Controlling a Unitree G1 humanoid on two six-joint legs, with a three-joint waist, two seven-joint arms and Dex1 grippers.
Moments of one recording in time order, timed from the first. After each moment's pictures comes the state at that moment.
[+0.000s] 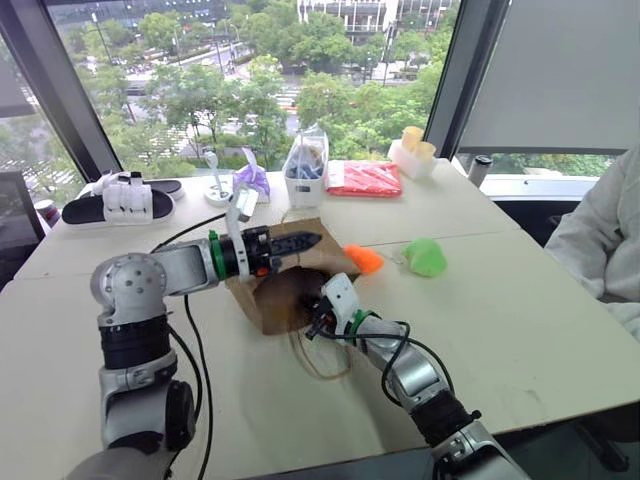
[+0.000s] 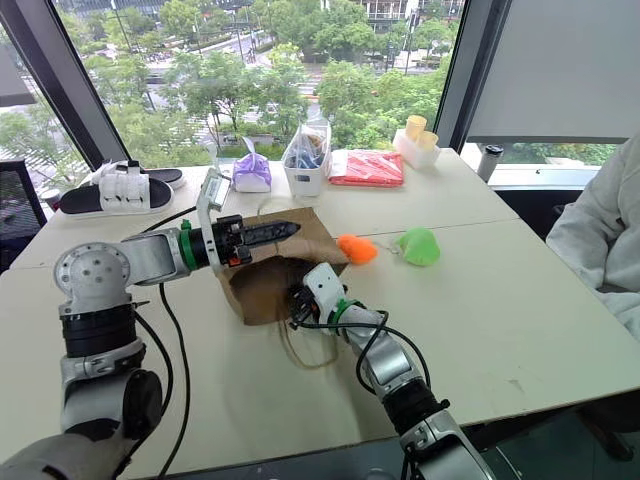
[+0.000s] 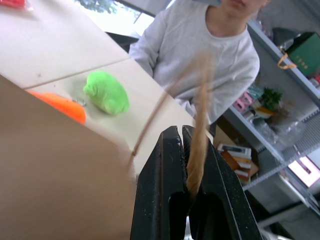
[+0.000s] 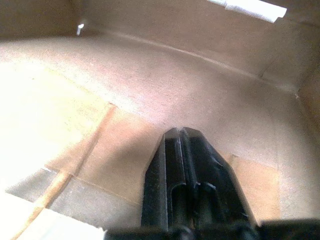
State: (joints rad) left arm -0.84 0.27 0.39 -0.08 -0.97 1.43 -0.42; right arm -0.51 -0.12 0.34 0.32 -0.04 0.11 0.41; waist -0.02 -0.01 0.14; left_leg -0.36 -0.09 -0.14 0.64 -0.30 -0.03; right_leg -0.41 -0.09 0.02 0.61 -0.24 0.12
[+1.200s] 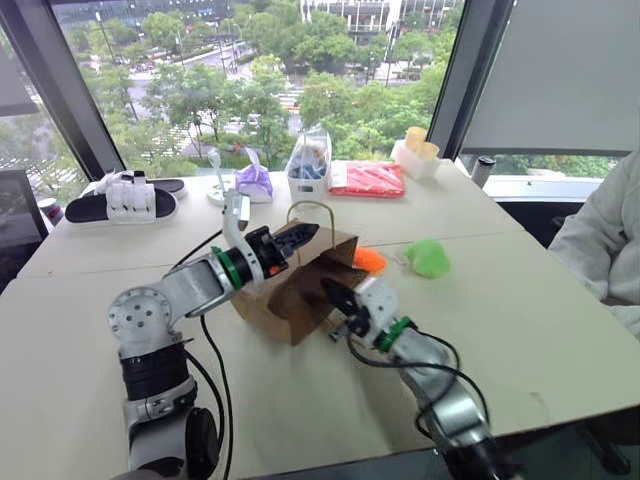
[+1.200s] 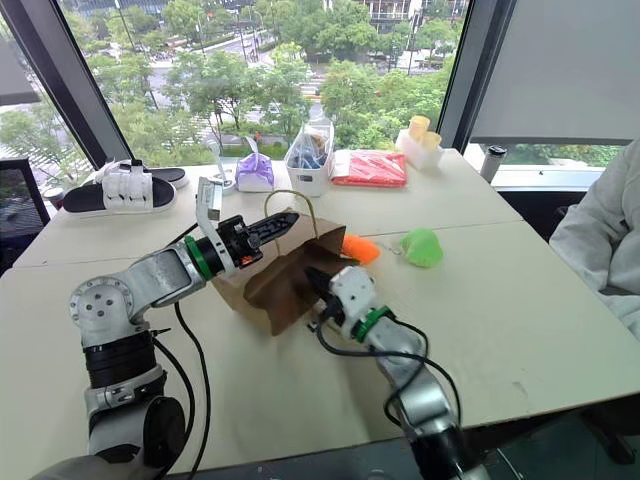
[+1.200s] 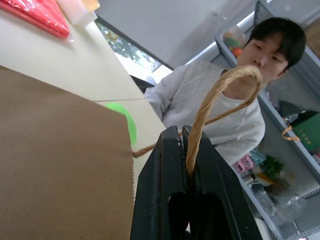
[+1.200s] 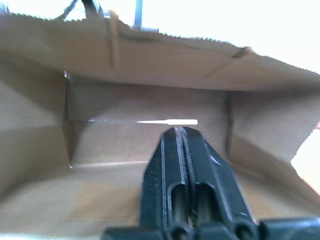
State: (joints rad) left arm -0.71 0.20 0.44 -0.15 -1.39 1.27 0.07; right arm -0.16 -0.17 0.19 -0.32 0.09 0.15 0.45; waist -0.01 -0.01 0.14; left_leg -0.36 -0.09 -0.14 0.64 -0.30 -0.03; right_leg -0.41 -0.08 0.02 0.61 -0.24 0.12
